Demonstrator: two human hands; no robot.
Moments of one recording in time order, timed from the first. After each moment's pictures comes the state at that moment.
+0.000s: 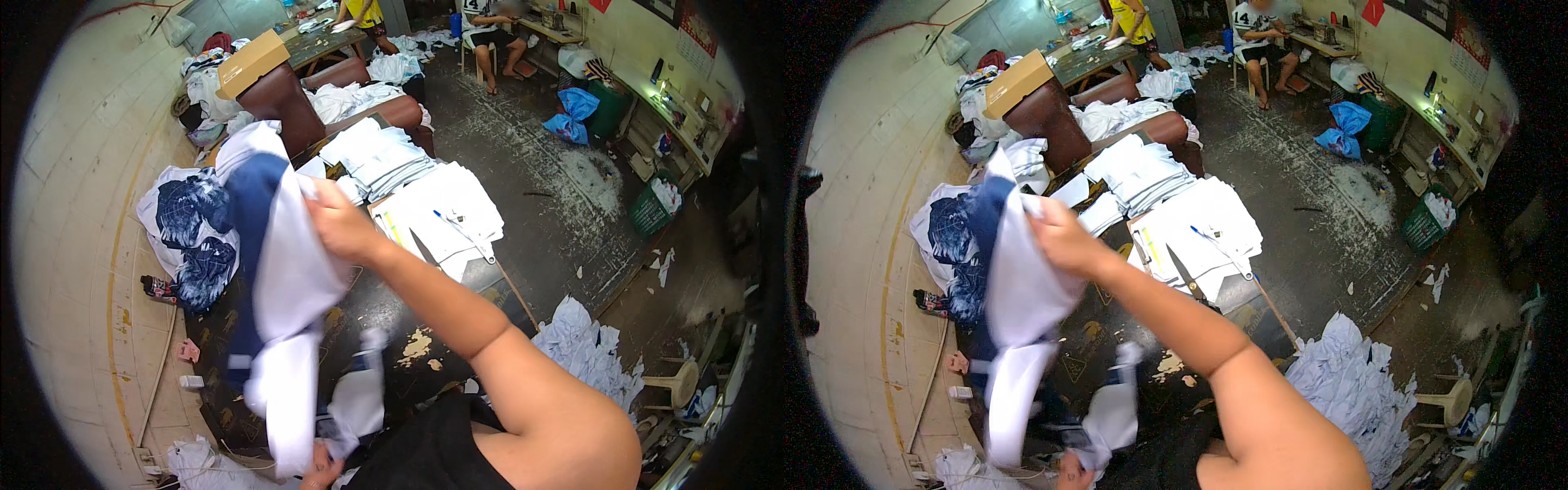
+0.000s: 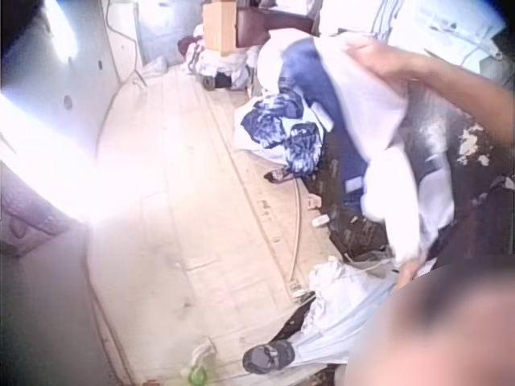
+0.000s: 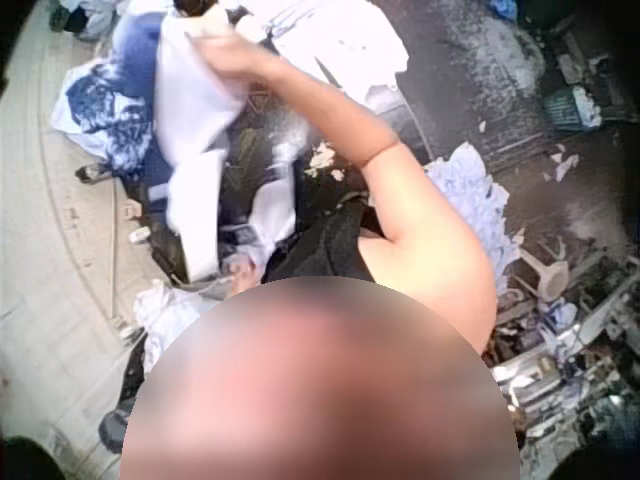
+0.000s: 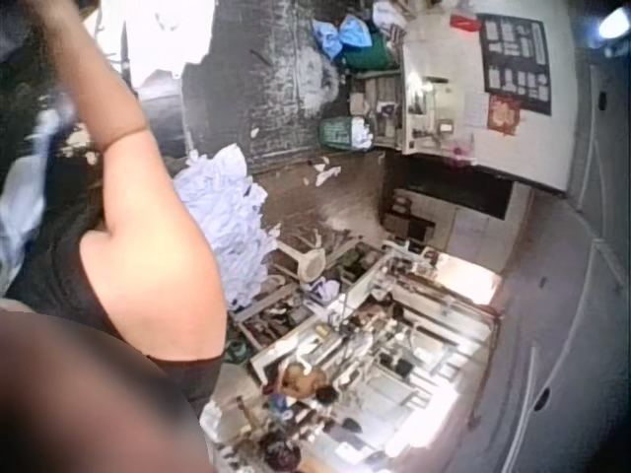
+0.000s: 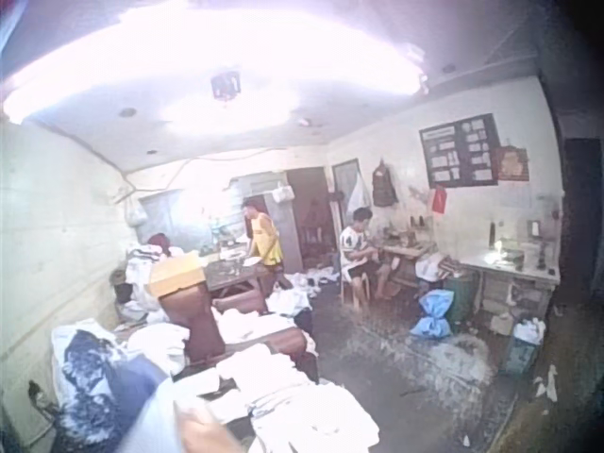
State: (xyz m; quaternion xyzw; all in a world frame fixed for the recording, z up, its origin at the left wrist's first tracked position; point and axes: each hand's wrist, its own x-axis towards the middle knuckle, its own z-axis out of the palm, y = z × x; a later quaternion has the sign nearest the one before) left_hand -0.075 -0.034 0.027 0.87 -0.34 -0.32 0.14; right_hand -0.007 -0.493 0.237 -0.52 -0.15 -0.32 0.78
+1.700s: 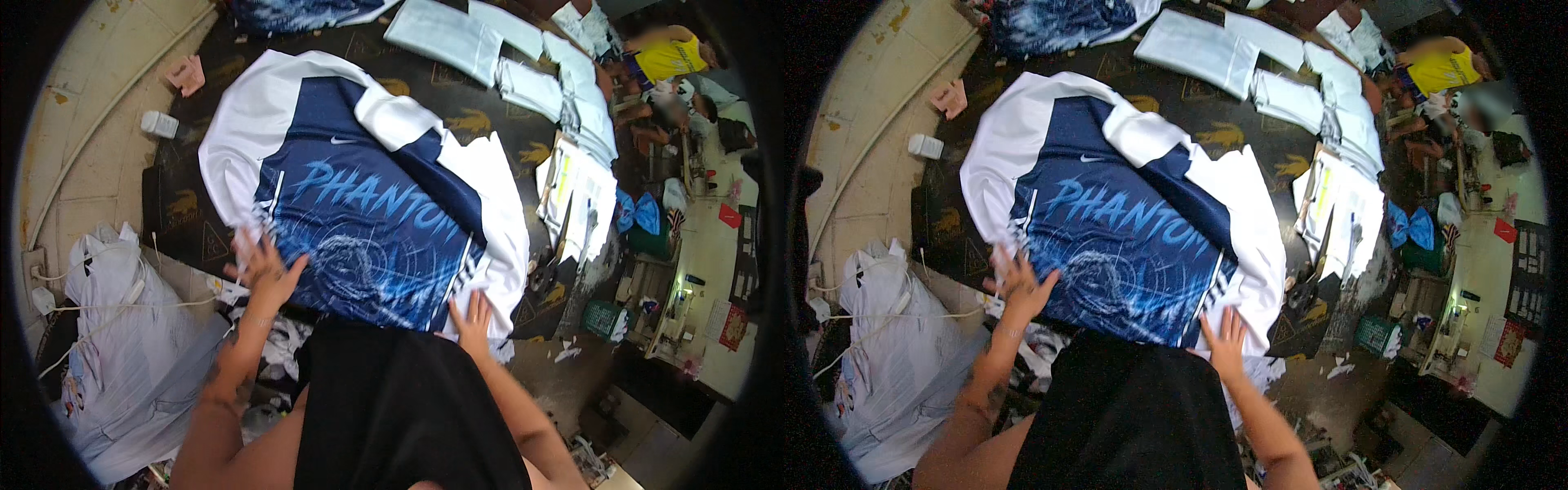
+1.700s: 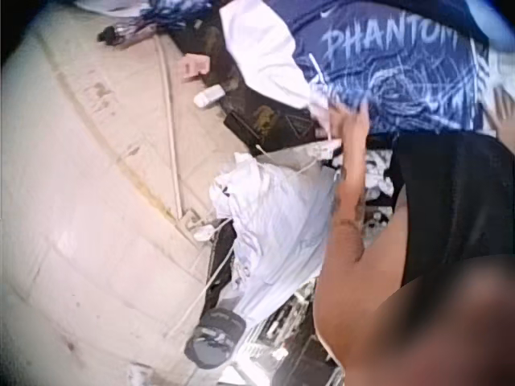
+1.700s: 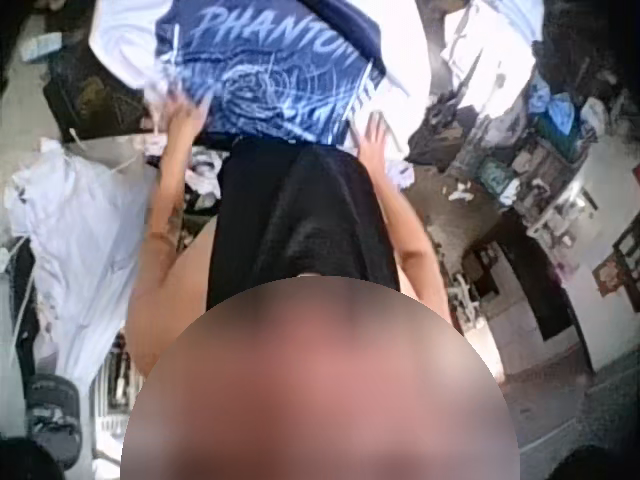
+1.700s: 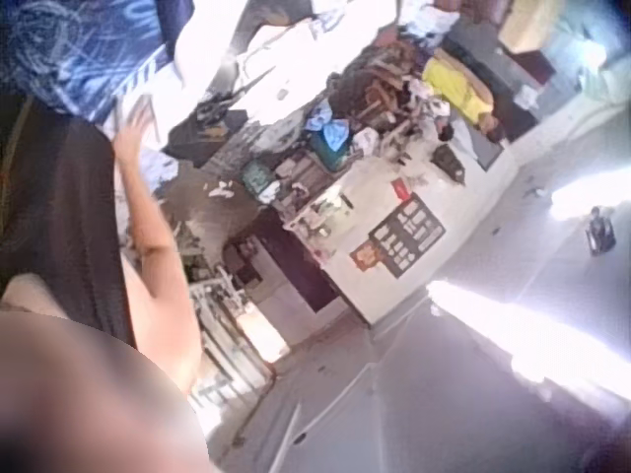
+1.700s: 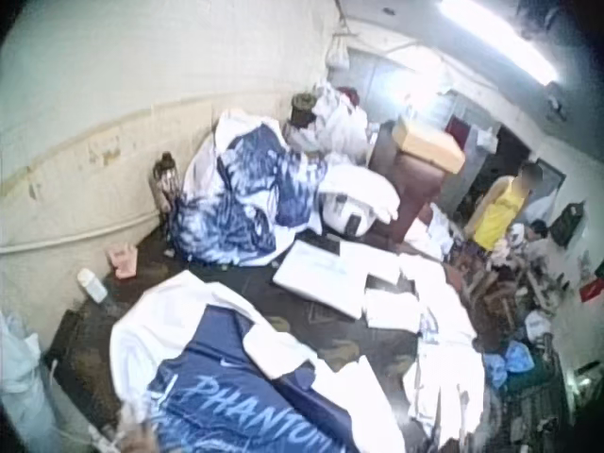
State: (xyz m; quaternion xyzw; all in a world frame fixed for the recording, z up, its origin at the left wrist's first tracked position) left_hand 0.029 0.130 -0.062 0.96 0.06 -0.26 0.00; right_hand -0.241 -0.295 -0.089 -0.99 -0.01 0.15 0.04
